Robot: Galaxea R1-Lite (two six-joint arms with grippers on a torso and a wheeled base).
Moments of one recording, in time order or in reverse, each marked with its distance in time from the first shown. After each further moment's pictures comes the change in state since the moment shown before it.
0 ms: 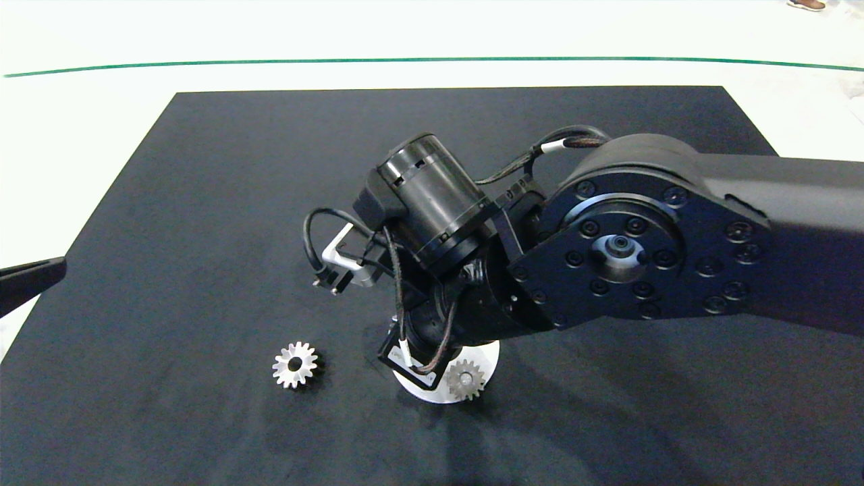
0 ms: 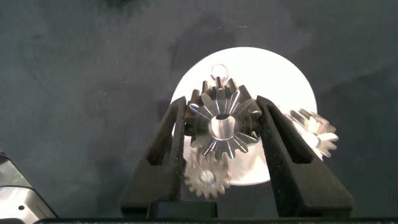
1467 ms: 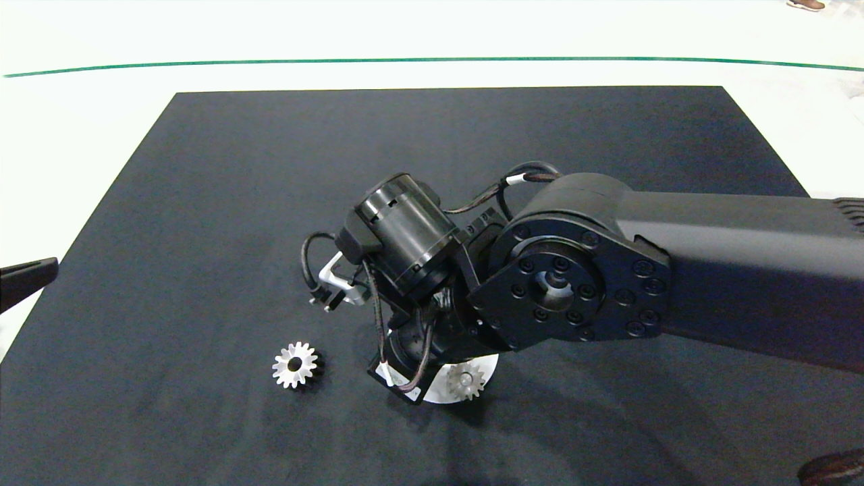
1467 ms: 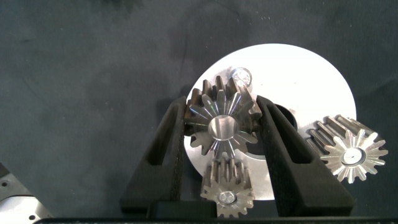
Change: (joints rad) left arm 0.000 -0.012 0.001 0.000 0.000 0.014; right arm 0.006 0.058 -0.004 -0.003 -0.003 0.068
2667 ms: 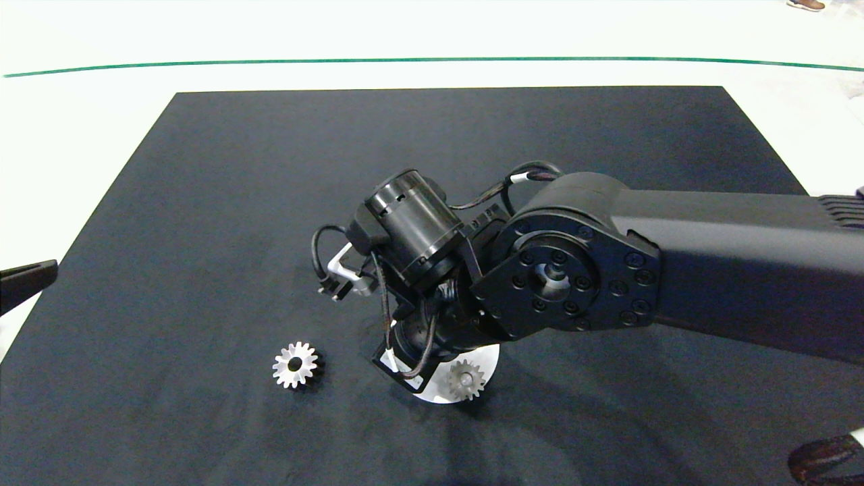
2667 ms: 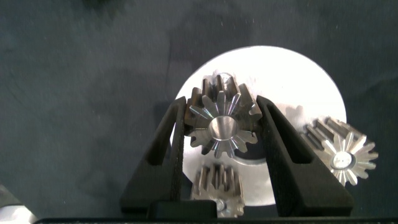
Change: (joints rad) left arm 0.000 -0.002 0.002 0.001 -0.001 0.007; right arm -0.022 0.006 0.000 -0.022 0.001 0.001
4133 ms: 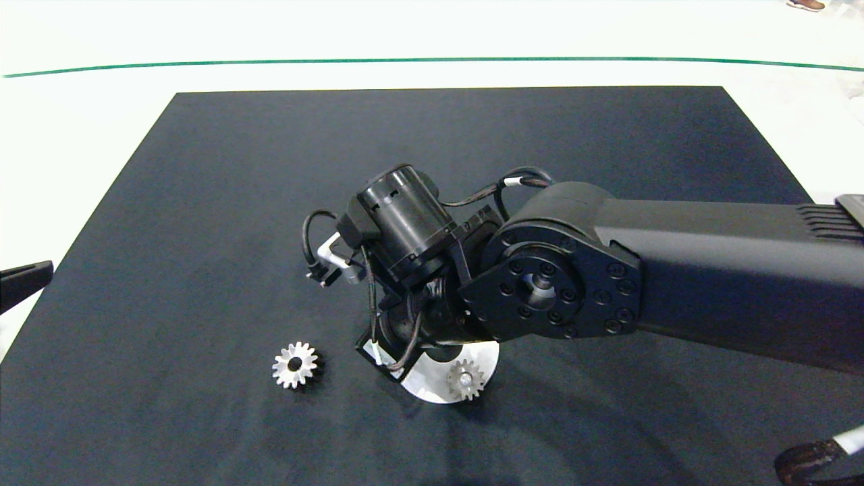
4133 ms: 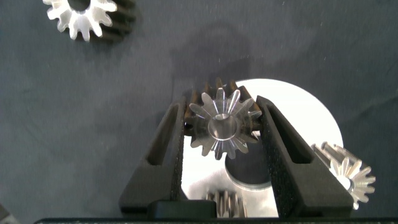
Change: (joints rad) left arm -0.002 -0.008 0.002 0.000 0.000 0.007; right arm 0.003 0.017 0.000 -0.101 0.000 0.027
